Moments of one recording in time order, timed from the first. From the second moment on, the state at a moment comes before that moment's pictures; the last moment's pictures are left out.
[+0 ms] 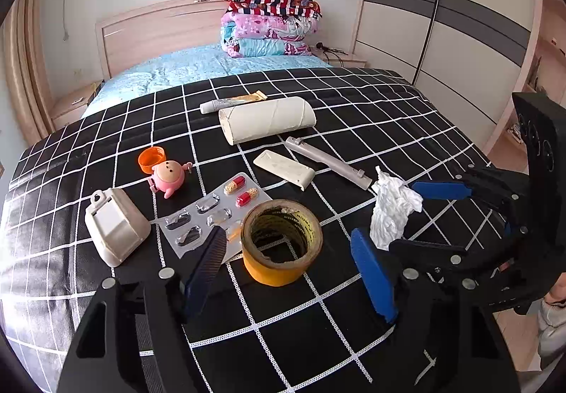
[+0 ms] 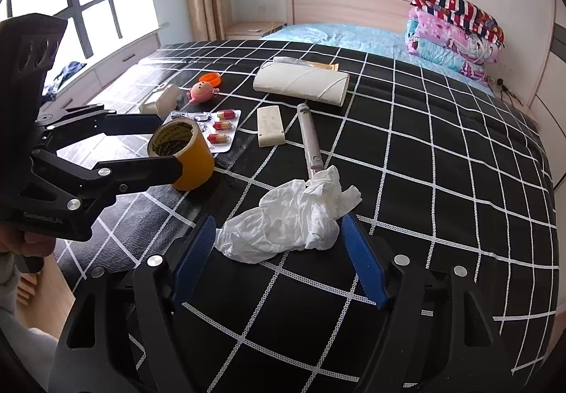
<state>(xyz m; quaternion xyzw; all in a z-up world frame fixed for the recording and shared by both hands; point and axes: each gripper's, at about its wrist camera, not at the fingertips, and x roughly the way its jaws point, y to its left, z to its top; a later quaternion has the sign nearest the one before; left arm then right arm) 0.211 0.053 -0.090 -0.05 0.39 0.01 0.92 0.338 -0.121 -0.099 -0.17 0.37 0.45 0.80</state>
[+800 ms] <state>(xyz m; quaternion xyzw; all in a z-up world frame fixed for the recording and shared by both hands) 0.175 0.042 -0.079 -0.06 0.37 0.01 0.93 0.327 -0.143 -0.093 -0.15 0.37 0.44 0.80</state>
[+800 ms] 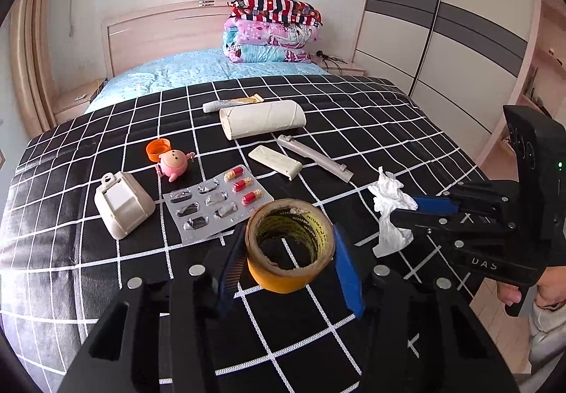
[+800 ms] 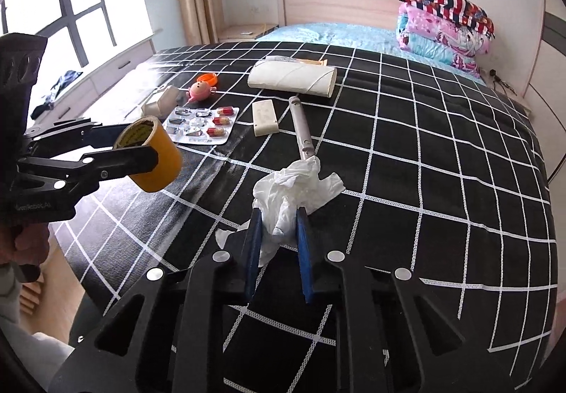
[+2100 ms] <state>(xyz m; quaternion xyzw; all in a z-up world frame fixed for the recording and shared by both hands) 0.030 -0.038 -0.147 -0.01 0.42 -0.07 0.91 0.184 -0.206 -0.152 -0.16 0.44 0.49 0.73</state>
